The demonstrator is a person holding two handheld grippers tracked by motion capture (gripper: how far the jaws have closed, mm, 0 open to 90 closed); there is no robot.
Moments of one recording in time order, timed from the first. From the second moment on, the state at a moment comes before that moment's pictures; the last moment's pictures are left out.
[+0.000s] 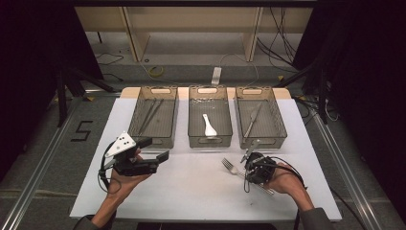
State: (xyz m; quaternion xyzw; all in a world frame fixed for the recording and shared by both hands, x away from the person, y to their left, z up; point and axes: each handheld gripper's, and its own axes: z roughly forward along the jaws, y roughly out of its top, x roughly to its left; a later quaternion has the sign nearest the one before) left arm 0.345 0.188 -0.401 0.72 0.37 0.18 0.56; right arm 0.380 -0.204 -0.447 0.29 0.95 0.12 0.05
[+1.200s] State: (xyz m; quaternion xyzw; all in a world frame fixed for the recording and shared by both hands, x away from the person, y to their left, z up) left arm 0.346 0.189 -0.401 0.71 0.37 0.18 0.56; right arm 0.408 -0.228 -0.378 0.34 0.89 0.27 0.13
